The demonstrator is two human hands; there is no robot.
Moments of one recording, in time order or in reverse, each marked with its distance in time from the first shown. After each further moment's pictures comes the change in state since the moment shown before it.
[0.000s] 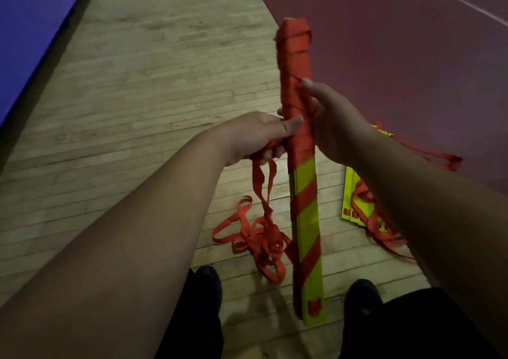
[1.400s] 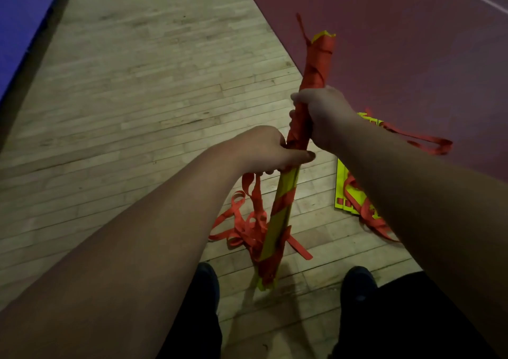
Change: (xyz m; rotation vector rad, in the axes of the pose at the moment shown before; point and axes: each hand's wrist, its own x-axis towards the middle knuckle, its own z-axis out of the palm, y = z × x) left_hand 0.016 -0.003 0.048 0.687 0.054 -0.118; right_hand 0.017 0.010 -0.010 0.064 0.400 0.013
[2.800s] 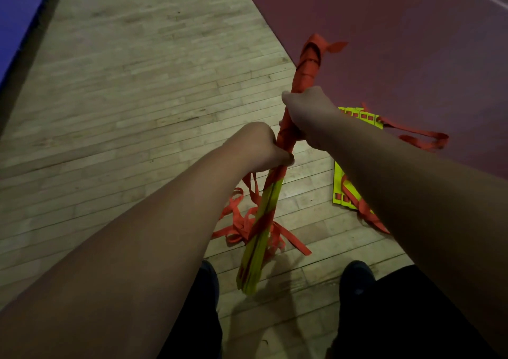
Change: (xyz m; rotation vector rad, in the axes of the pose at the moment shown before) left_hand 0.008 -0.005 0.010 0.015 0.088 -0.095; right_hand -0.001 0.003 0.019 -0.404 0.098 0.086
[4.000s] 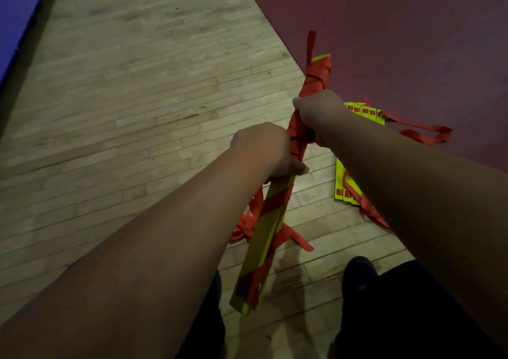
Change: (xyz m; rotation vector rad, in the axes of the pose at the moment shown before) left_hand -0.017 0.032 0.012 0.525 -0.009 -0.032; right_hand 0.005 0.015 -0.015 -0.132 0.065 0.088
